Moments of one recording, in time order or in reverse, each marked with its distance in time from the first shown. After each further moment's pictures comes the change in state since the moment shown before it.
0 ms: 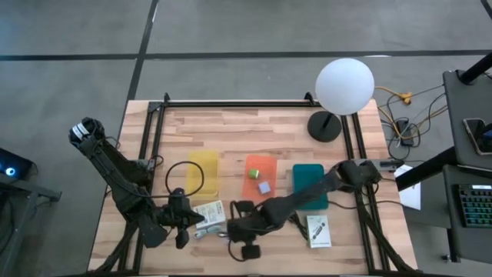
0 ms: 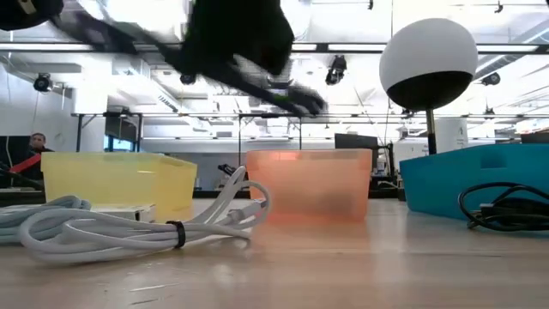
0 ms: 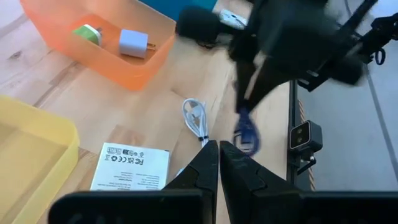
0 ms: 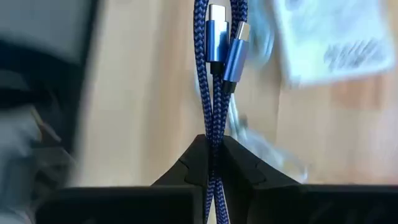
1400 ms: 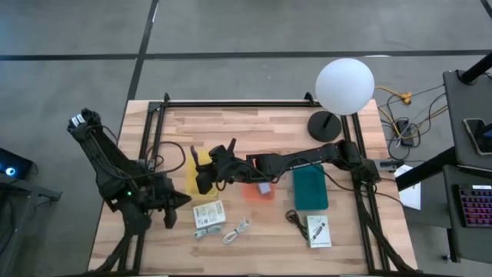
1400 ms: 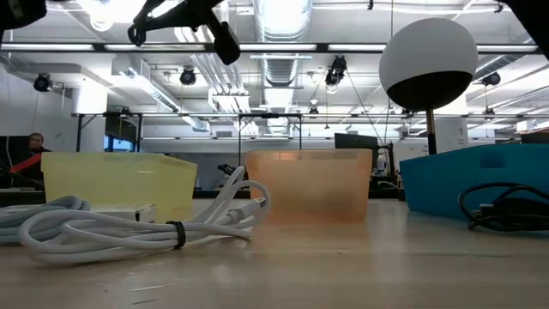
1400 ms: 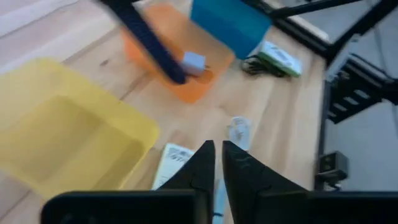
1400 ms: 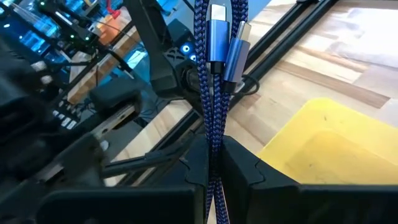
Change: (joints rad) left arm -0.054 -0.194 0.000 -0.360 -0.132 -0.261; right arm -0.280 -0.080 -0.005 0.557 0.334 0.467
